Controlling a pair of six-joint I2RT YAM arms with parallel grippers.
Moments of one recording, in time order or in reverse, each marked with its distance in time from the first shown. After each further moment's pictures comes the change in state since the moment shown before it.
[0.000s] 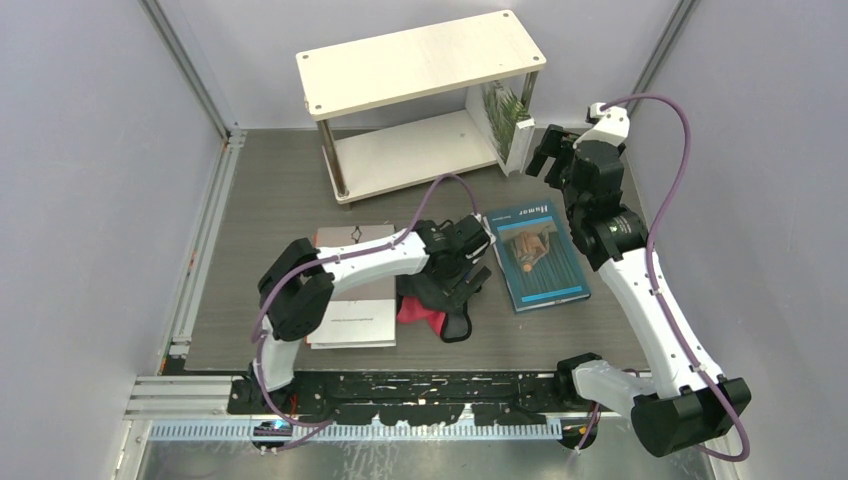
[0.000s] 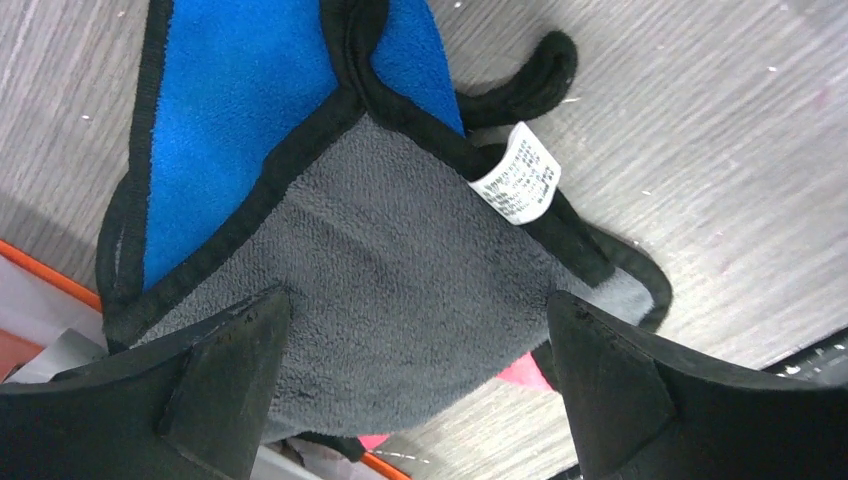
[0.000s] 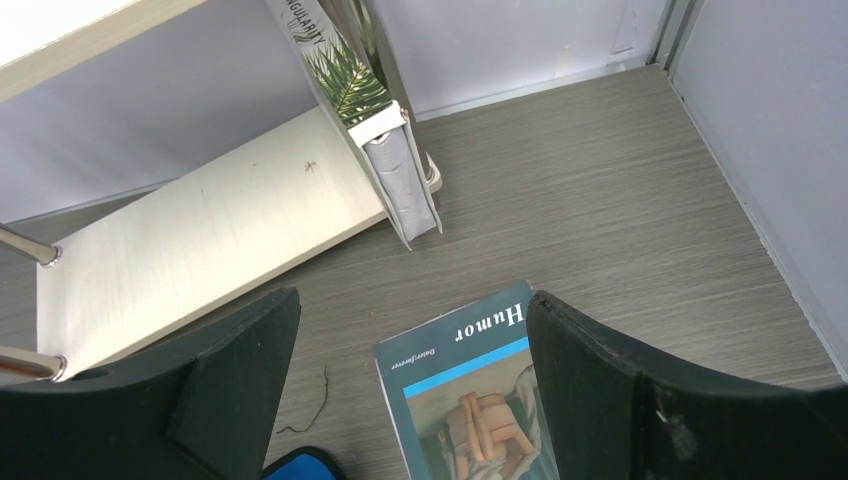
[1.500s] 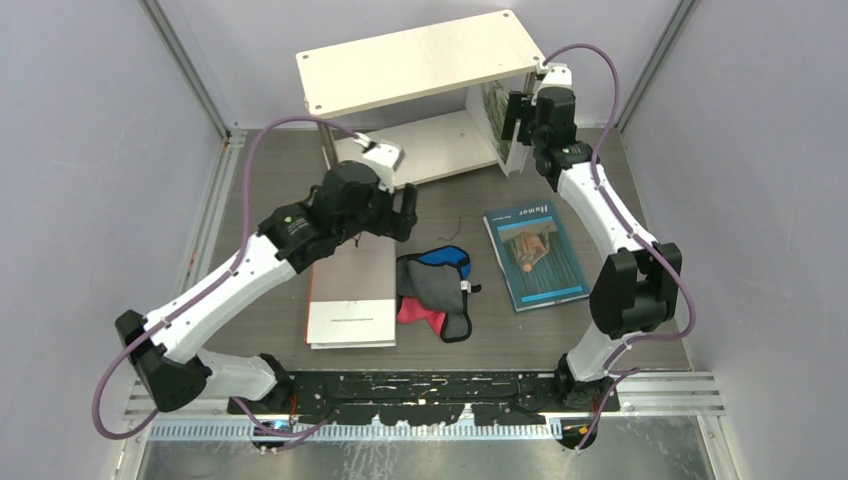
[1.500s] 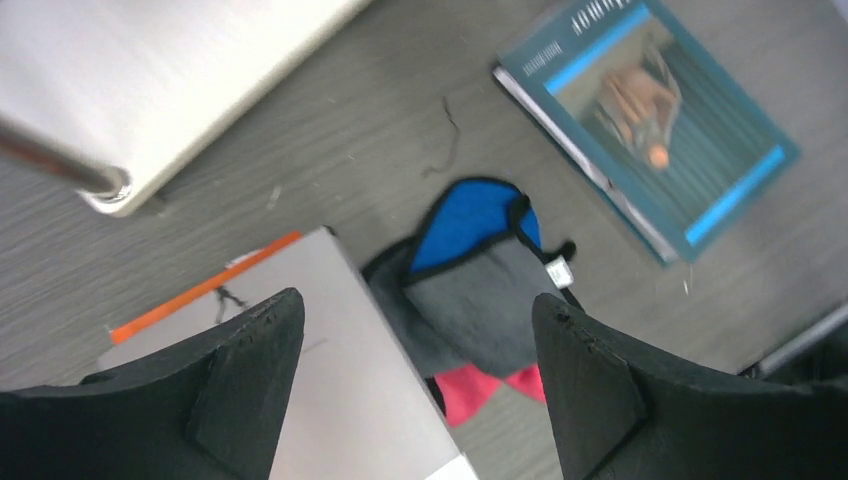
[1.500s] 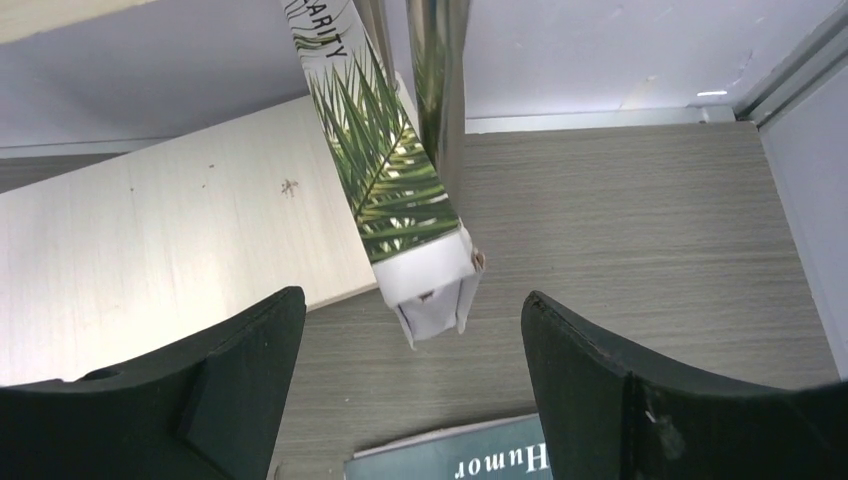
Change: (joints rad) left arm 0.234 -0.694 -0.206 0.189 -0.116 -0.070; right arm -0.074 0.604 0.338 0.156 -0.167 -0.175
